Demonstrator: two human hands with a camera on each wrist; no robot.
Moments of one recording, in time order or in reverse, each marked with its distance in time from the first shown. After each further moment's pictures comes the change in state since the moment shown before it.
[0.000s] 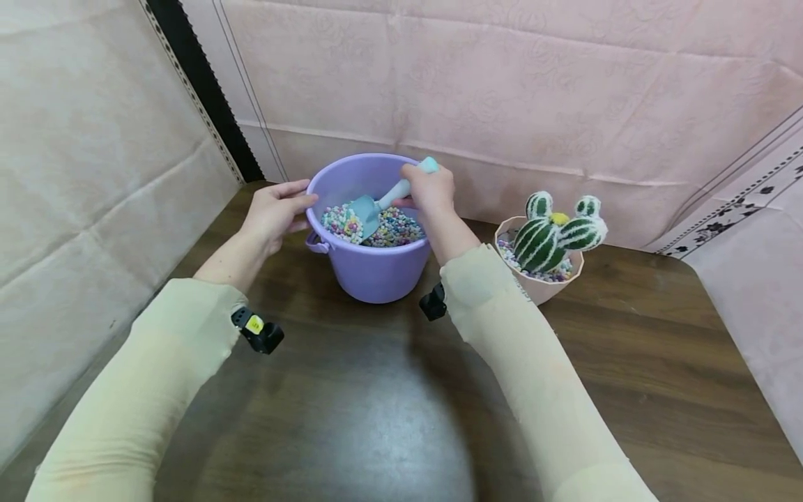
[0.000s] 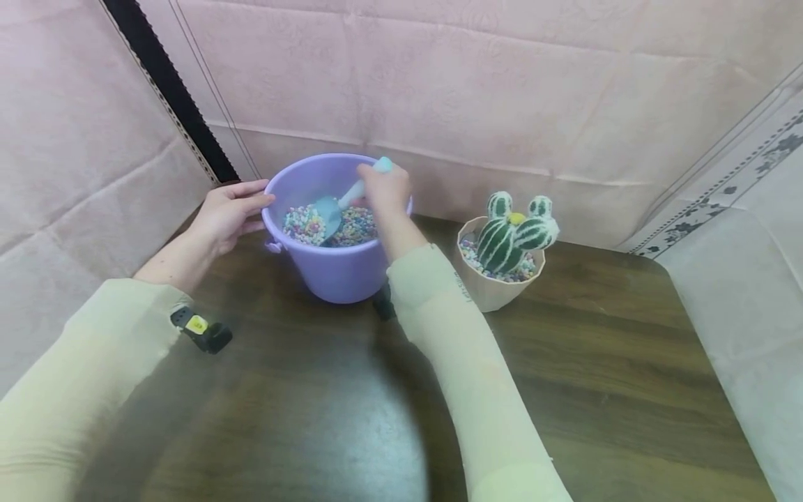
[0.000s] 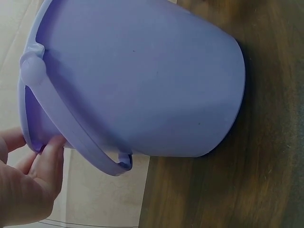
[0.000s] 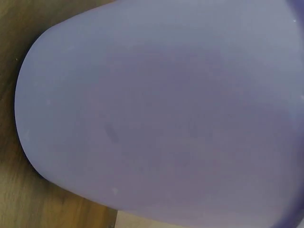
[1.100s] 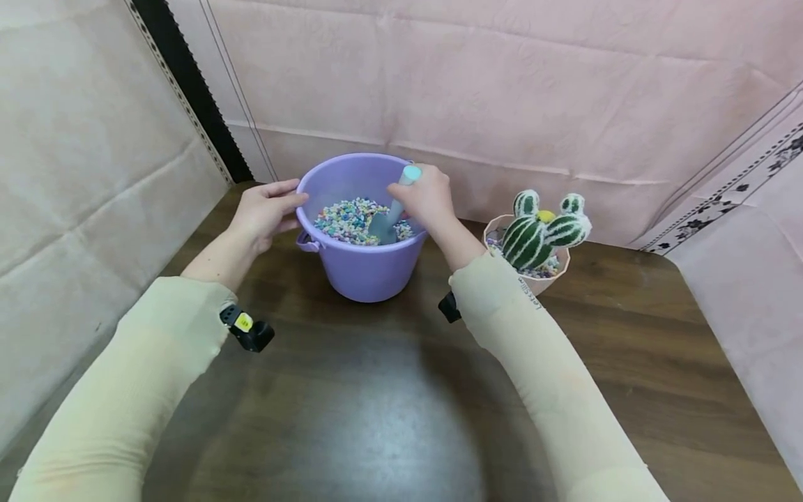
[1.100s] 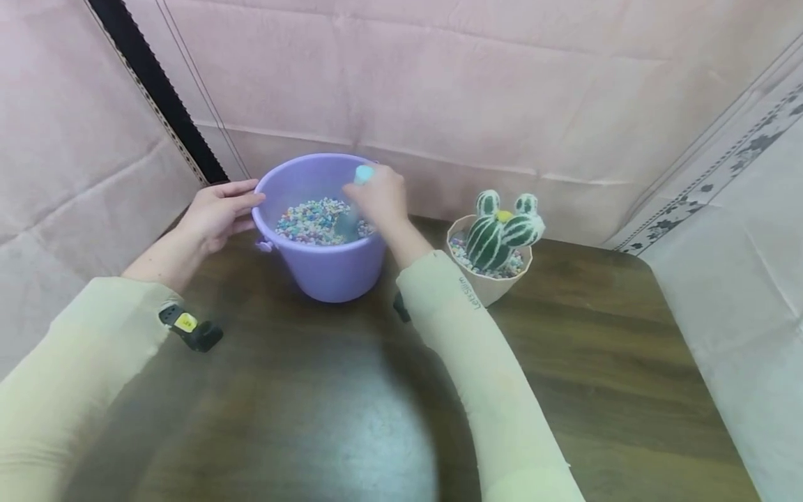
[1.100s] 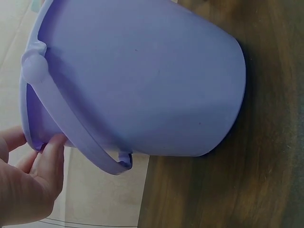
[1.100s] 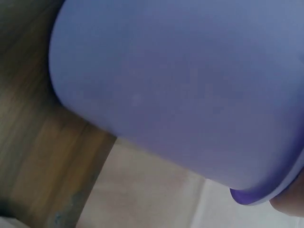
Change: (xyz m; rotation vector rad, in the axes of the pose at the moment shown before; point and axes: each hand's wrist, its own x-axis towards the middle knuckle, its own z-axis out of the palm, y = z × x) left_hand 0.000 0.000 -0.002 -0.011 -0.025 -0.003; right_hand -0.008 0.001 -0.021 -0.719 -0.075 -0.388
